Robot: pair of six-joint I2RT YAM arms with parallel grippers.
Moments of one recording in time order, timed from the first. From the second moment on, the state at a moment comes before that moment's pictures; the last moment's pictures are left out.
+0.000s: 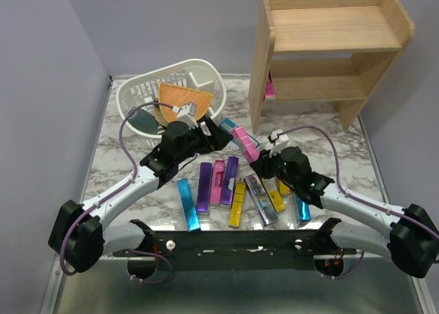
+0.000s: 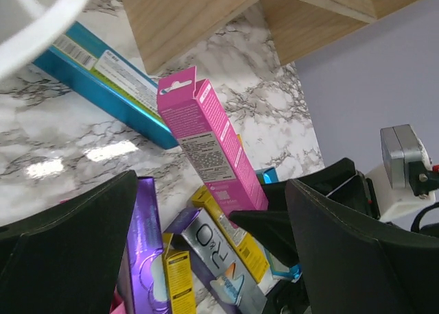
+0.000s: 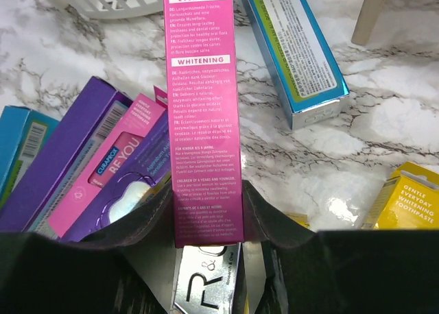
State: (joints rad) left arm -0.60 1.15 0.75 0.13 0.12 -0.80; right arm 0.74 1.08 0.50 0.15 0.09 0.28
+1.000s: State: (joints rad) left arm -0.73 1.49 0.78 0.52 -0.06 -1.08; right arm 0.74 0.99 0.42 0.30 0.02 0.36
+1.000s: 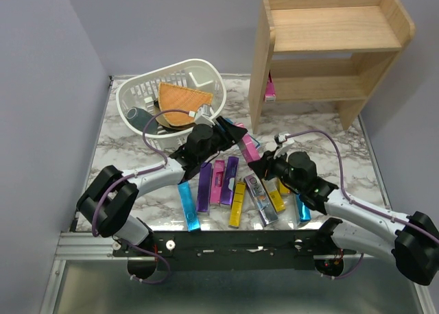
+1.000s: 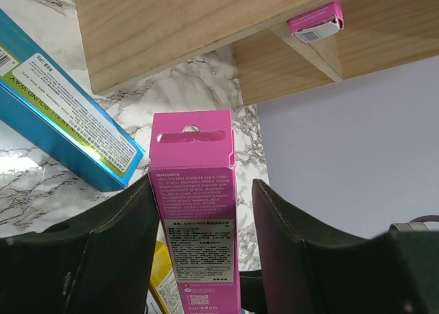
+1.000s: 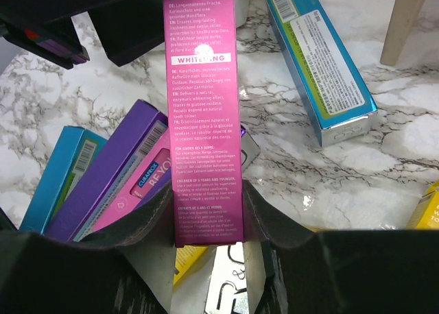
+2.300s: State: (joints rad) left arm -0.59 1.15 0.36 1.04 -0.01 -1.12; right arm 0.57 0.94 0.33 0.67 -0.44 0.66
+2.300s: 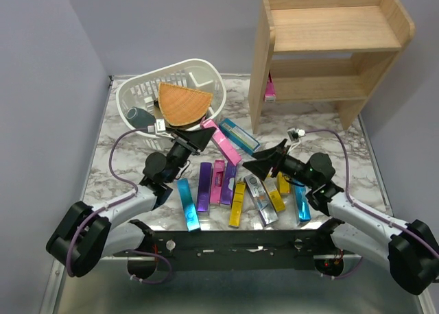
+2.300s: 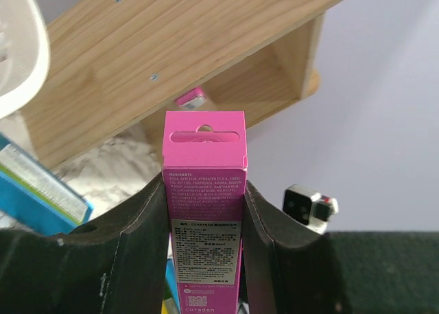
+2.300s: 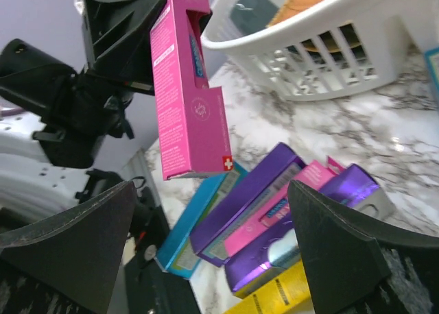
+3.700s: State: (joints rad) left arm -0.65 1.21 0.42 1.26 0.04 -1.21; right arm 0.57 1.21 0.37 1.22 -0.65 0.98
